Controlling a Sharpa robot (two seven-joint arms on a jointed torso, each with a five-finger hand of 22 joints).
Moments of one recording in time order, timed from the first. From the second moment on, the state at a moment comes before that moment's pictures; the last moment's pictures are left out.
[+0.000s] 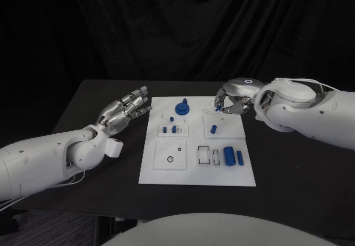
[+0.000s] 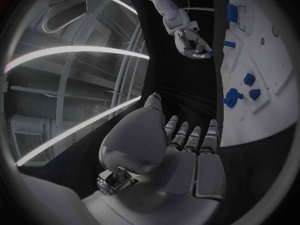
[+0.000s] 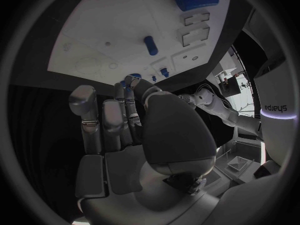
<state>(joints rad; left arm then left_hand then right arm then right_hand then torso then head) 1.13 -0.93 -0.21 1.43 -0.05 0.08 0.68 1.43 0.20 -0.26 0.29 0.41 0.28 -0.02 0.04 0.03 0.06 0.08 0.18 0.03 0.03 0.16 0.02 0.01 0.16 0.09 0.27 0.05 0.28 1.41 -0.84 -0.25 1.54 -1.56 -0.21 -0.08 1.40 -0.06 0.35 0.00 0.34 1.00 0.13 0.27 0.31 0.96 0.07 0.46 0.31 1.38 0.00 1.30 1.11 0.12 1.31 0.11 0.96 1.31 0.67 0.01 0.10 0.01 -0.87</state>
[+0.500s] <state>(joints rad) 1.12 -0.91 -0.21 1.42 -0.05 0.09 0.68 1.43 0.20 -0.26 0.29 0.41 0.28 -0.02 0.04 0.03 0.06 0.08 0.18 0.03 0.03 0.16 0.02 0.01 0.16 0.09 0.27 0.05 0.28 1.39 -0.73 -0.25 1.66 -1.67 -0.18 -0.08 1.40 -0.06 0.35 0.00 0.35 0.99 0.13 0.27 0.32 0.96 0.07 0.45 0.31 1.44 0.00 1.39 1.24 0.10 1.39 0.10 1.13 1.31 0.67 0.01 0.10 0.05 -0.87</state>
